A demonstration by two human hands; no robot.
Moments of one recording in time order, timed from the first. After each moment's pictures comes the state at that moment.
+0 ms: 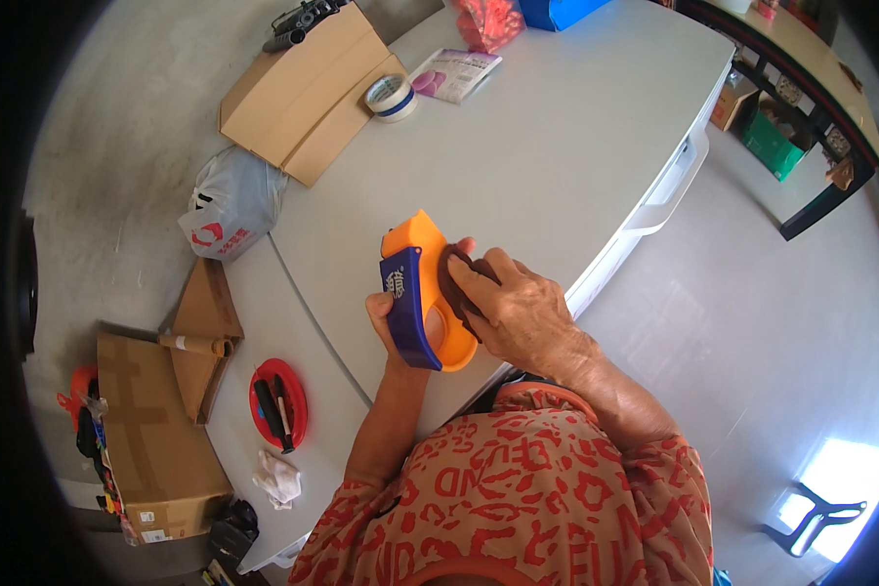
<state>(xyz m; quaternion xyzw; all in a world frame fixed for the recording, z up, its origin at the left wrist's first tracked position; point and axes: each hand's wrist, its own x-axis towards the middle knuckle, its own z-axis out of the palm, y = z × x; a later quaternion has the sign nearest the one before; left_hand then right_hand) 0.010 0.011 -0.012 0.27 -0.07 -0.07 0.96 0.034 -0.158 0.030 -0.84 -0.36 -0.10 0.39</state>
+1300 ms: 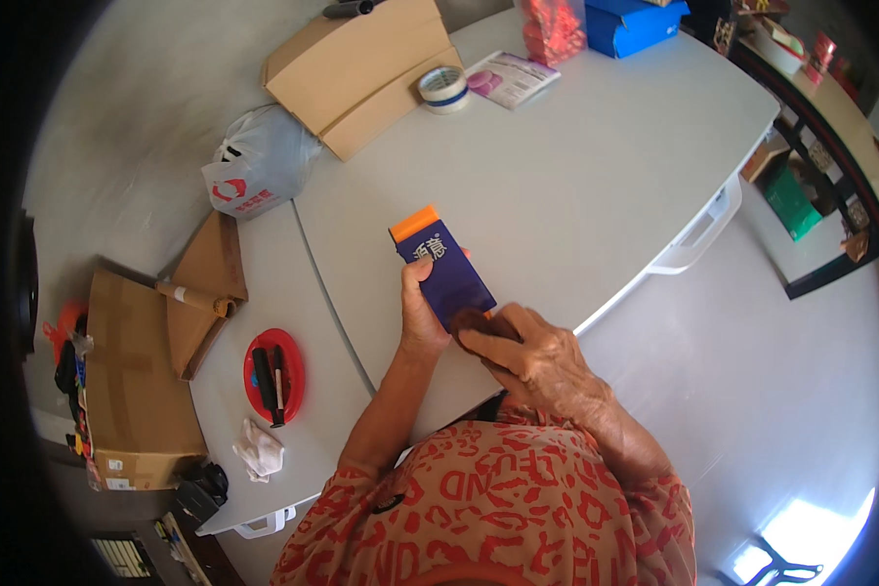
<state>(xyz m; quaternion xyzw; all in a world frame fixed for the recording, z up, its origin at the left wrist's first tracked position) 0.020 0.032 -0.030 0.39 0.15 0.10 0.90 0.014 -0.157 0.024 -0.79 -0.45 -0.05 0.42</state>
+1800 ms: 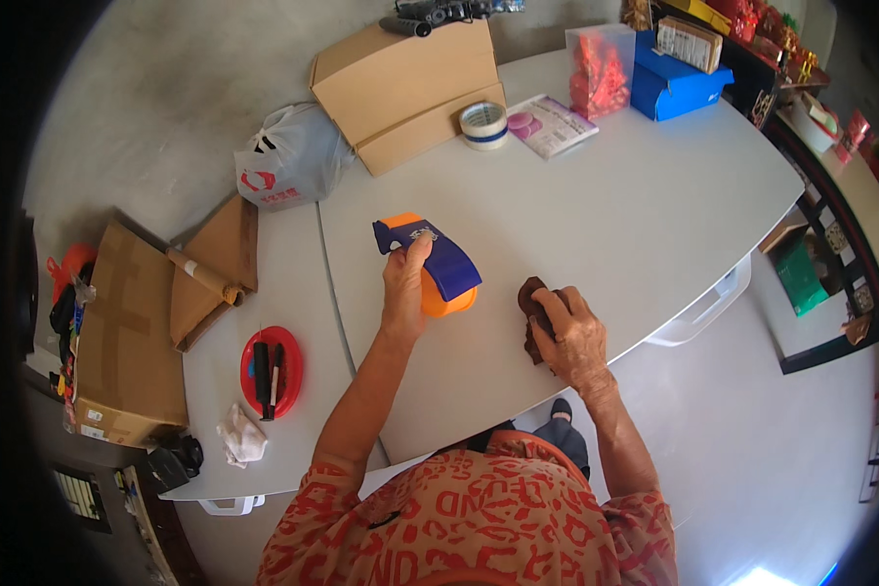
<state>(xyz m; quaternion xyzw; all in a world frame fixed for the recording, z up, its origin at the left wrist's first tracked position) 0.059 0.064 0.017 0.55 0.21 0.25 0.77 0.102 -0.158 -0.018 -0.84 -0.35 -0.12 0.41</state>
